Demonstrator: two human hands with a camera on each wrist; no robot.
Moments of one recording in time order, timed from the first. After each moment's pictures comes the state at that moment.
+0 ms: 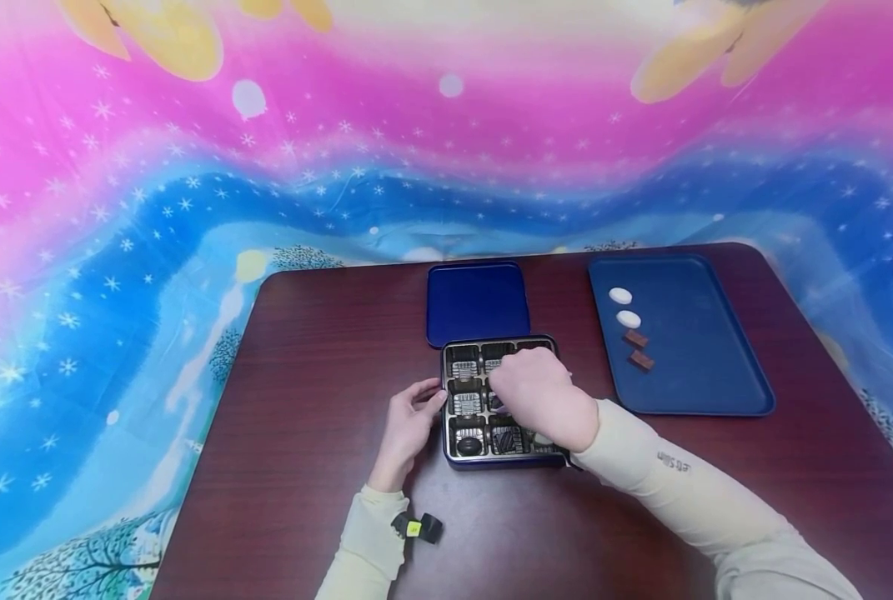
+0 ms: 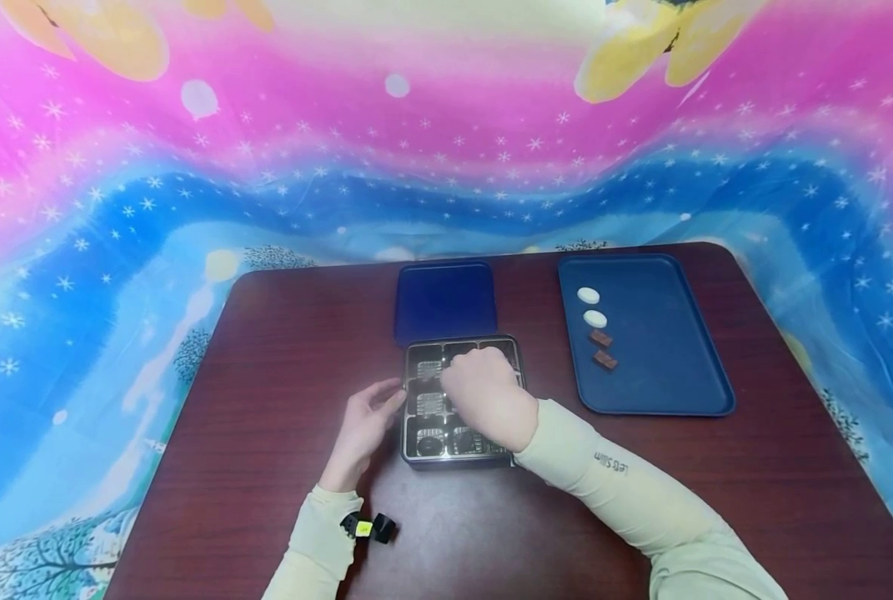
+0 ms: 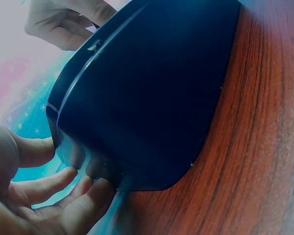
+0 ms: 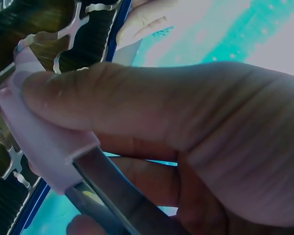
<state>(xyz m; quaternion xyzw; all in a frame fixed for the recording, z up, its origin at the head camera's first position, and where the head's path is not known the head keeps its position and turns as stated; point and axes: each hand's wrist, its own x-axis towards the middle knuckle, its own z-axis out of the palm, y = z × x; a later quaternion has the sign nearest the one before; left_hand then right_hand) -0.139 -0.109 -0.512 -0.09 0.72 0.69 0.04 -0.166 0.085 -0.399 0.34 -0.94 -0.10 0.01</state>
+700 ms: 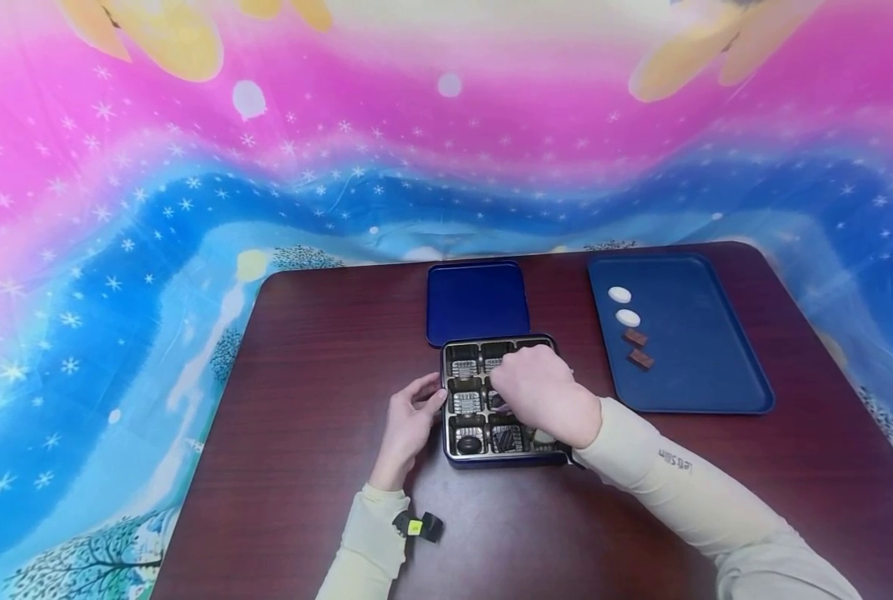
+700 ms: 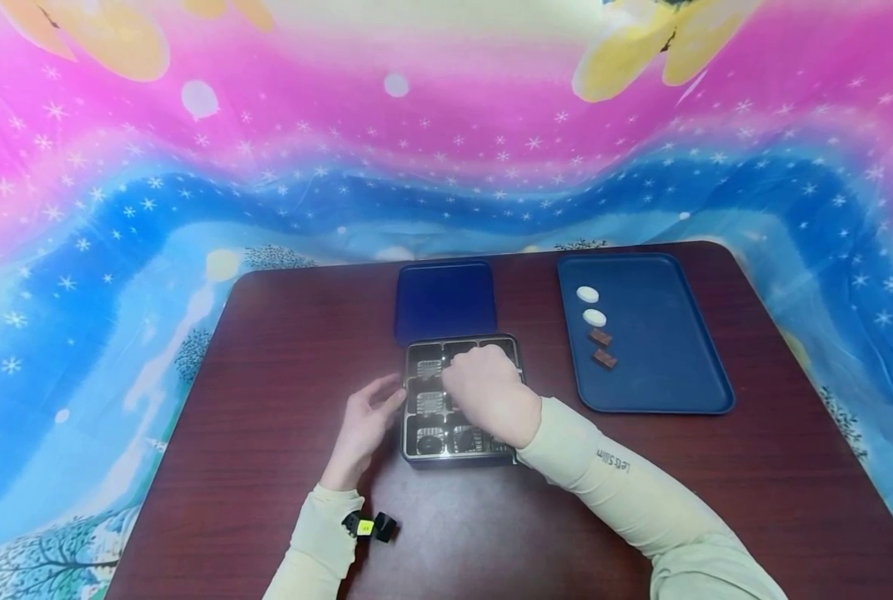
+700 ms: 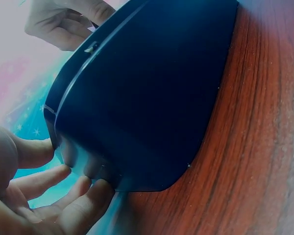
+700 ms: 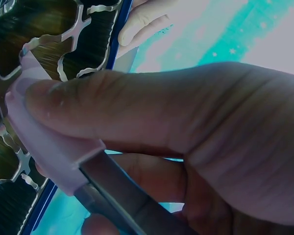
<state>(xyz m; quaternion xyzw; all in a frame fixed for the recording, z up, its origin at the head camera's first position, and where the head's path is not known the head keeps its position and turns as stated) -0.138 -0.108 -0.510 -0.09 0.71 0.69 0.03 -0.167 0.089 -0.397 0.35 -0.93 -0.11 0.00</state>
